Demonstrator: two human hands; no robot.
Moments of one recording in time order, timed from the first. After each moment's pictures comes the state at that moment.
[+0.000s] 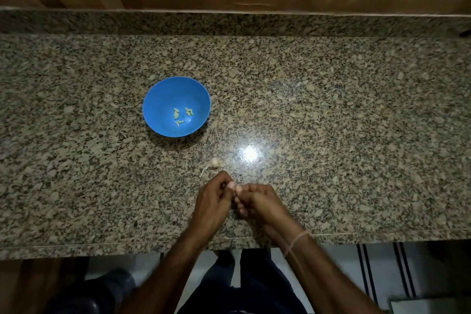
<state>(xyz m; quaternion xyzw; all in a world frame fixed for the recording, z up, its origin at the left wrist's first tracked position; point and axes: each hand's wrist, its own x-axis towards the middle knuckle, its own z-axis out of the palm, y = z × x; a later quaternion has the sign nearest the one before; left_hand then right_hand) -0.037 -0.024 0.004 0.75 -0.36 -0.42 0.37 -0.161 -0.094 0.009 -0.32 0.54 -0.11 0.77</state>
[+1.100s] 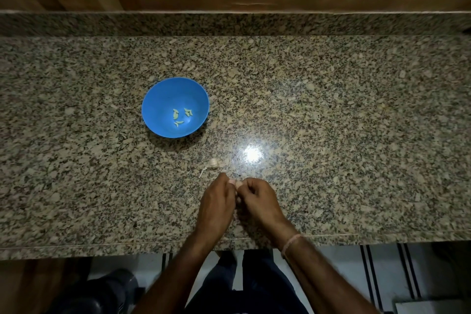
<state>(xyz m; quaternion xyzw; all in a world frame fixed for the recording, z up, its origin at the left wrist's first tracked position) -0.052 -0.029 0.002 0.80 -0.37 -0.36 0.31 -0.159 -0.093 -0.002 -0.60 0.53 -0.12 0.59</state>
